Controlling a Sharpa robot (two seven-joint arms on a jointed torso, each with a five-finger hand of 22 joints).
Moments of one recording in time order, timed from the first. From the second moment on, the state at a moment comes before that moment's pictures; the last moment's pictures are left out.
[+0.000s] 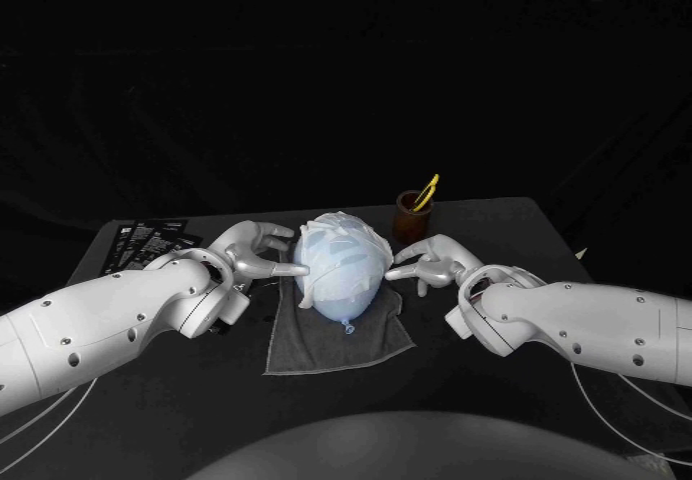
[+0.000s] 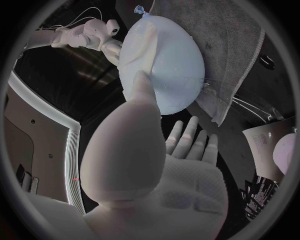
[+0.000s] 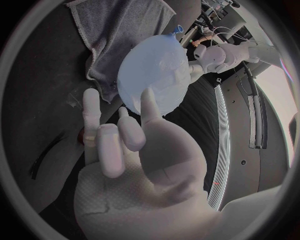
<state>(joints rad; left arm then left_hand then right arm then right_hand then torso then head) 1.07 -0.78 -0.09 1.46 -0.71 -0.38 -0.07 1.57 -0.30 -0.19 0.30 0.05 0.43 0.15 0.23 0.15 0.64 0.26 0.14 0.07 0.30 0.25 0.07 0.08 0.09 0.19 0.29 0.03 0.03 1.00 -0.90 -0.17 1.63 -0.83 -0.67 -0.10 1.27 0.18 -0.34 -0.28 0.05 0.84 0.18 0.15 0.36 1.40 0.09 1.27 1.01 1.46 0.03 1.48 1.28 0.17 0.97 0.13 0.80 0.78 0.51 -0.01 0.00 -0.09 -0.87</state>
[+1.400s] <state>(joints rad) 1.12 -0.91 -0.06 1.50 -0.40 -0.17 0.13 1.61 -0.12 0.03 0.29 0.05 0.68 0.18 0.38 0.22 0.80 0.24 0.25 0.08 0.58 0.24 0.18 0.16 0.09 0.22 0.30 0.05 0.04 1.13 -0.93 -0.16 1.66 -0.76 -0.66 0.26 1.42 0.29 -0.43 -0.28 0.05 0.93 0.22 0.13 0.29 1.10 0.16 0.11 0.11 0.94 0.14 0.35 0.29 0.17 0.76 0.25 0.21 0.37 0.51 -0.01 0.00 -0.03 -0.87</state>
